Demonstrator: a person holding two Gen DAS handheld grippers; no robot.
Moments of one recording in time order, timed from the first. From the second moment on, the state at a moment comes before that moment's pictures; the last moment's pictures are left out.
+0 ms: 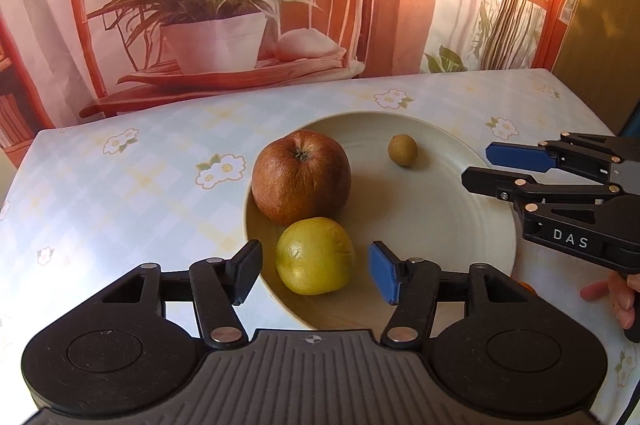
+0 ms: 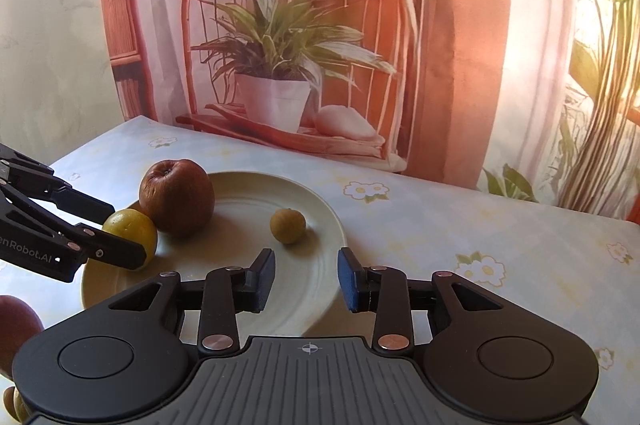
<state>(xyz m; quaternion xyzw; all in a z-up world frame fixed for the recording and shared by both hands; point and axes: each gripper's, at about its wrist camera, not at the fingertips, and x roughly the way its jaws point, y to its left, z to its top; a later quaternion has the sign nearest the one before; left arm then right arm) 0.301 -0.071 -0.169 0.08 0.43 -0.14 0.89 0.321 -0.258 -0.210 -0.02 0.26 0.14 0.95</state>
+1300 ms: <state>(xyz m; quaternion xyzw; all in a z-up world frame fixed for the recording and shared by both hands) 0.121 -0.009 -0.142 0.00 0.36 -0.13 0.93 0.108 -0.237 -0.207 0.04 0.22 0.11 0.97</state>
